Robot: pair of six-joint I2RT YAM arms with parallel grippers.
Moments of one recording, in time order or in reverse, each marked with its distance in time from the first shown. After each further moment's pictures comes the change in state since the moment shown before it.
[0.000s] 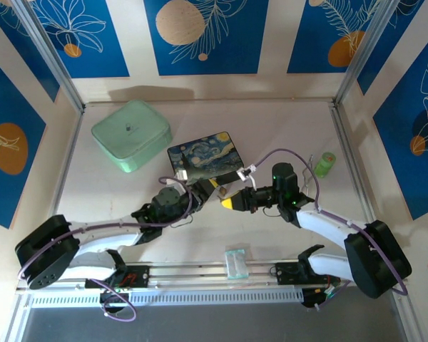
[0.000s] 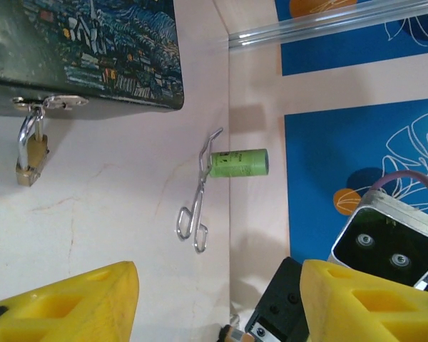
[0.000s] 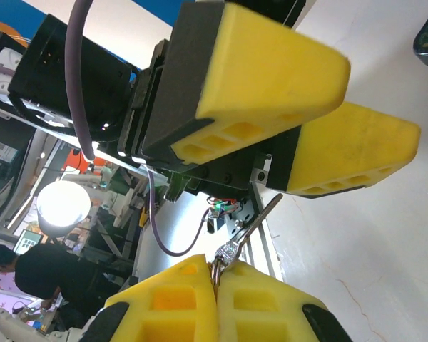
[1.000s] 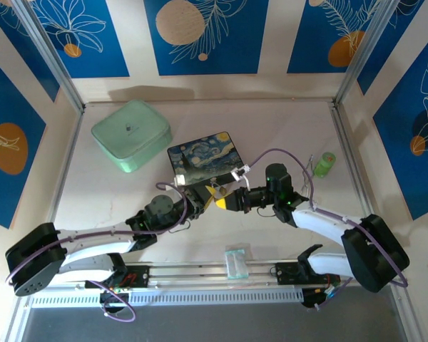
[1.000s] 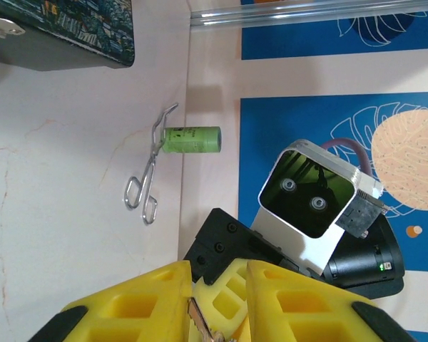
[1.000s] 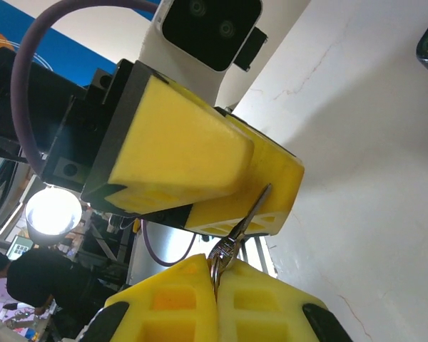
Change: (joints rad) left arm -0.064 -0.093 -0.050 0.049 -0.003 -0.117; right arm 0.058 0.051 0.017 0.047 0.090 0.031
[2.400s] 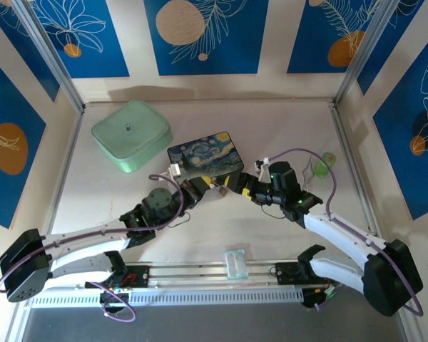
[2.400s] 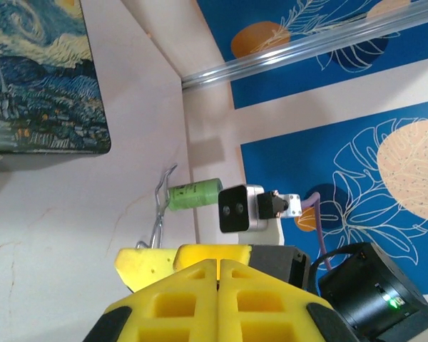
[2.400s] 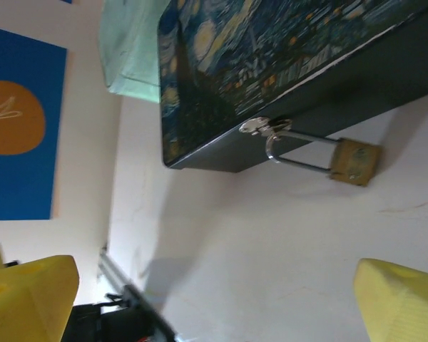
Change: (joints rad) left arm -0.002 -0.077 0.123 -0.178 -0.159 0.213; right arm 0.005 -0.209 0.108 -0.572 0.682 0.179
